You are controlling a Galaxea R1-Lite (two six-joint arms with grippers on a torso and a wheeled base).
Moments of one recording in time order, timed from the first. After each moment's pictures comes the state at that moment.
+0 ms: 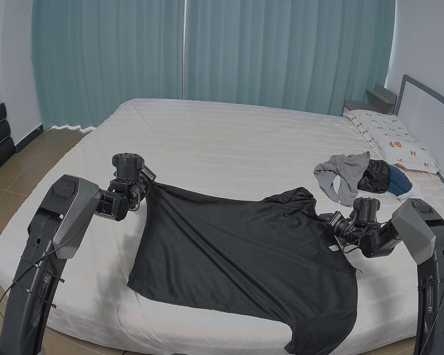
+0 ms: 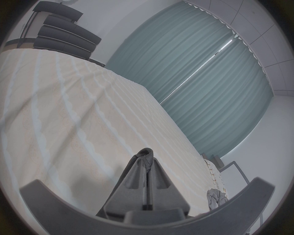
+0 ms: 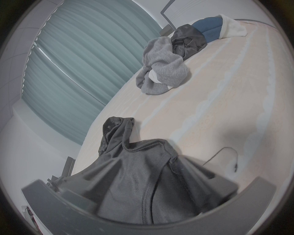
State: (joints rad) left arm -0.13 2.76 -2.00 -0.47 0.17 -0.91; right arm 0.01 2.64 -1.50 -0.67 0.17 0.72
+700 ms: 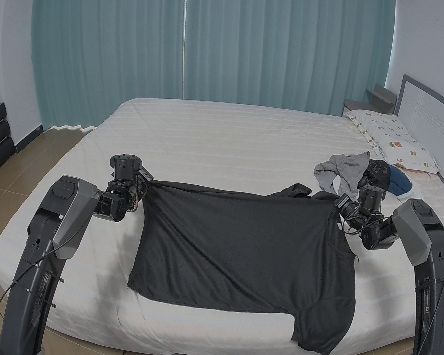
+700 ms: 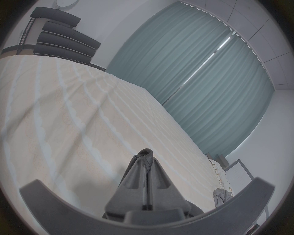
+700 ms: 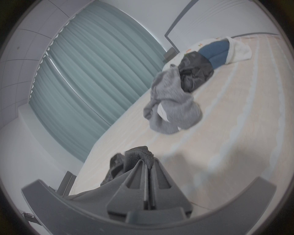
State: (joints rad) left arm -0.11 2.77 -2.00 -0.49 0.19 -0.86; right arm -0.03 2.69 -1.67 -0.78 0.06 0.72
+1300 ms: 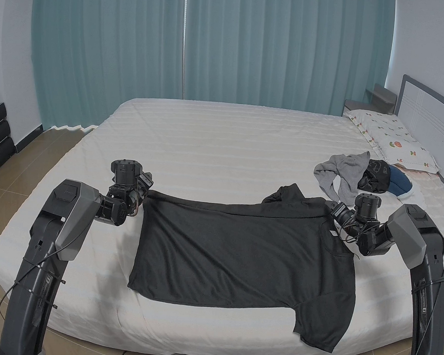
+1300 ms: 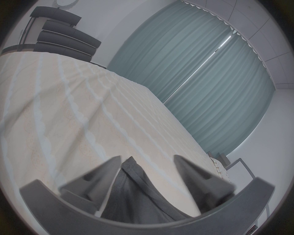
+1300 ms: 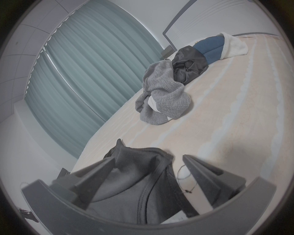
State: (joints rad) left arm -0.11 2.79 -2.00 -0.47 0.19 -0.86; right arm -0.02 2.71 -1.62 -0.78 0.07 0.70
